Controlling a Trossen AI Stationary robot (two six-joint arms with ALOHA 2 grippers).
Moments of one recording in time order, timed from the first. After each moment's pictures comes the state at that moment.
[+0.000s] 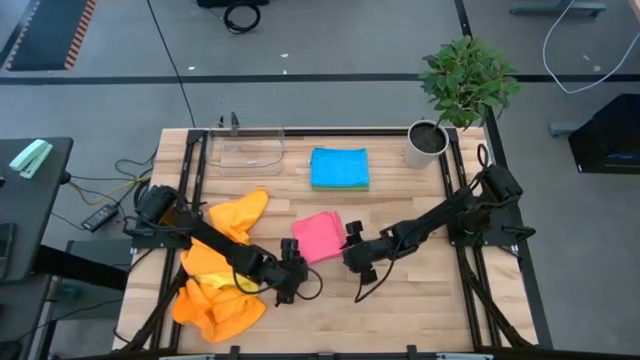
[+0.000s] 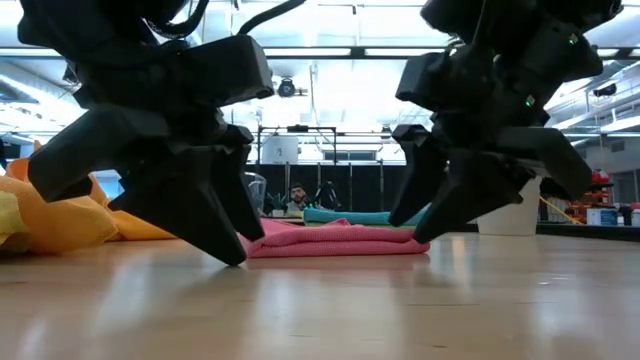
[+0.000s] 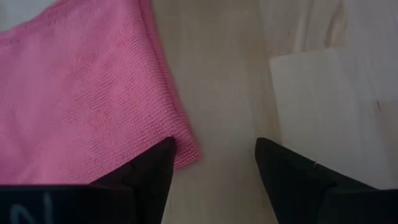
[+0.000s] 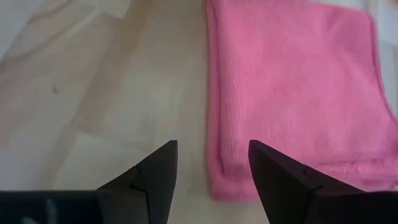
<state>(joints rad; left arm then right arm) -0.48 1.87 0.98 -0.12 -0.42 -0.24 0.33 1.76 0.83 0.01 0.27 -0.11</state>
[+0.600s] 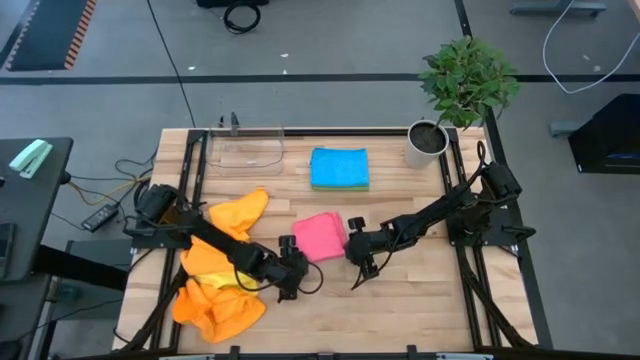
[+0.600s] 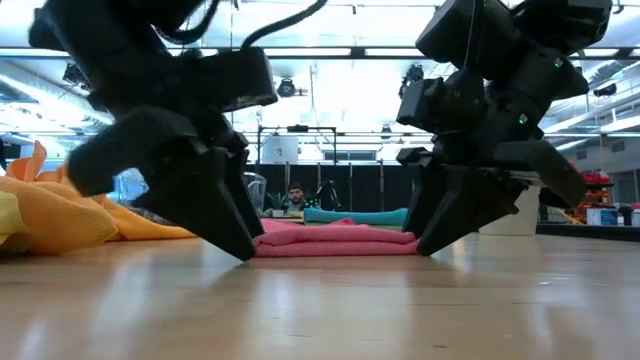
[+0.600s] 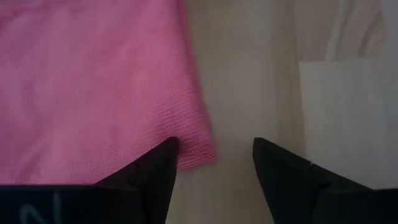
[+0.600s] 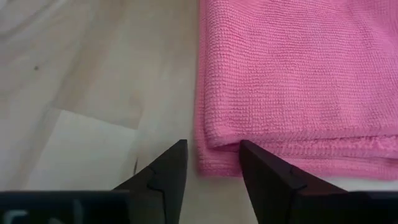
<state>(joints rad) -0.46 1.87 0.97 -0.13 -0.44 -0.33 0.27 1.76 0.77 0.04 0.16 -0.07</state>
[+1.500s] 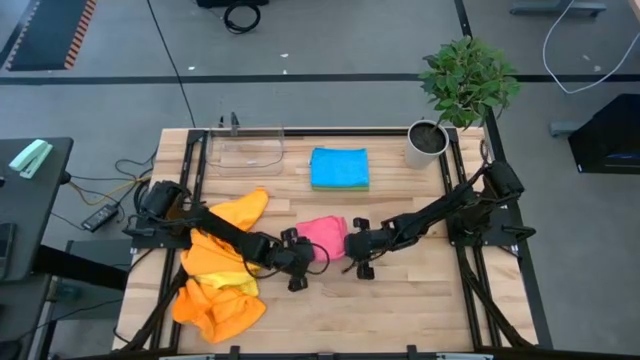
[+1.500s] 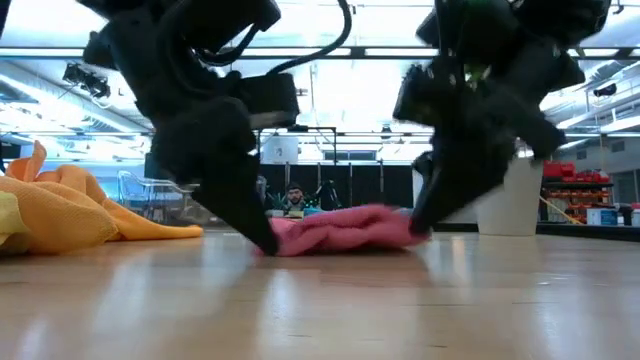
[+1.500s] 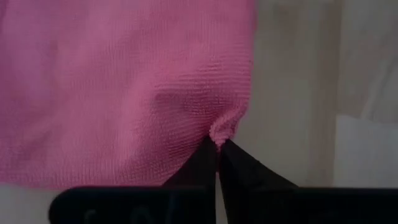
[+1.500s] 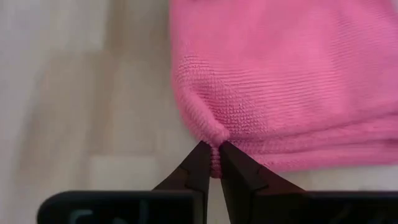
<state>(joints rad) -0.36 1.87 0.97 -0.11 -0.30 -0.49 0.26 1.72 0.77 0.04 0.12 0.25</state>
